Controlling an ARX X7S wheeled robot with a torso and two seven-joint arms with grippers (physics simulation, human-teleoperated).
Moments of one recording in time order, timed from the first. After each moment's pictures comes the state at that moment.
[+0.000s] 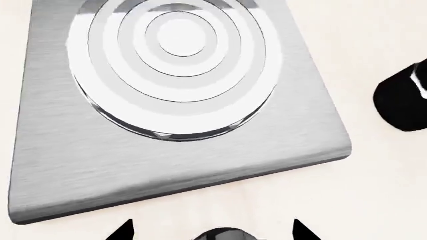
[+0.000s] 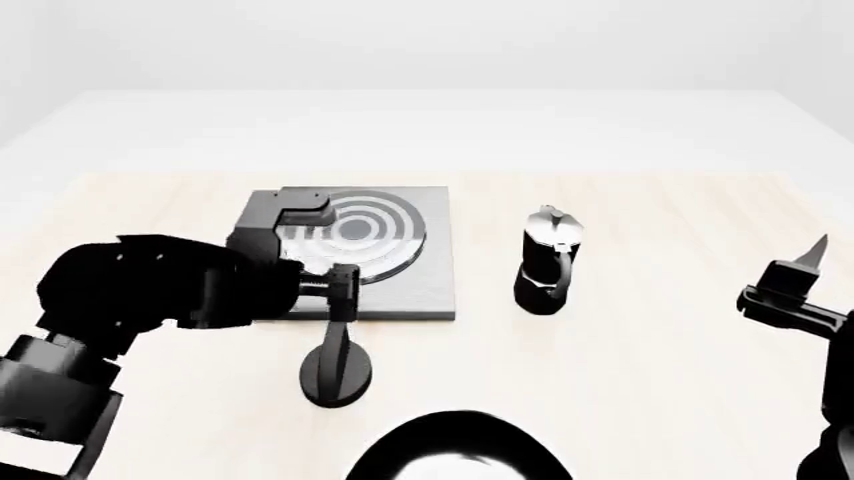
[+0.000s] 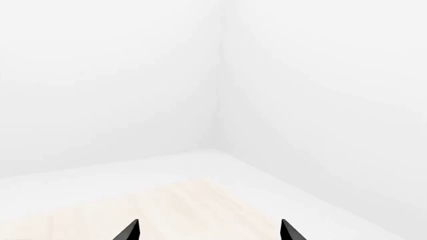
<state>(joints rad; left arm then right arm) -1.15 -0.44 0.65 -0.50 -1.23 -1.14 -0.32 0.26 0.33 0.35 -0.67 0.18 0.86 0.33</state>
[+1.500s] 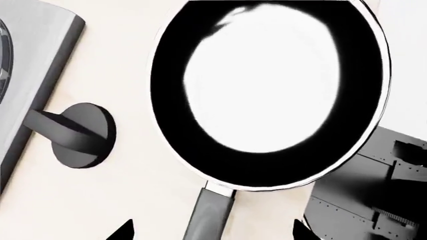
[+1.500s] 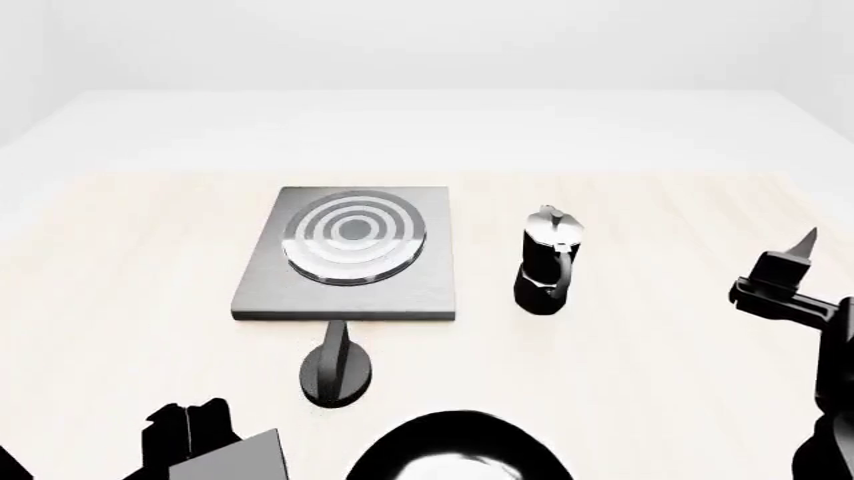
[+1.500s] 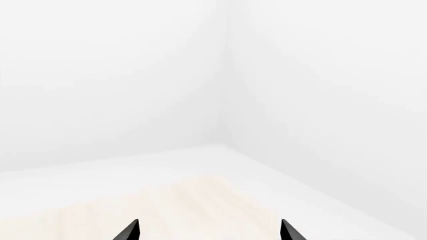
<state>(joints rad) -1.43 -1.01 1.00 0.79 -2.26 -1.39 -0.70 0.31 0.35 0.33 -0.68 0.22 0.94 0.35</state>
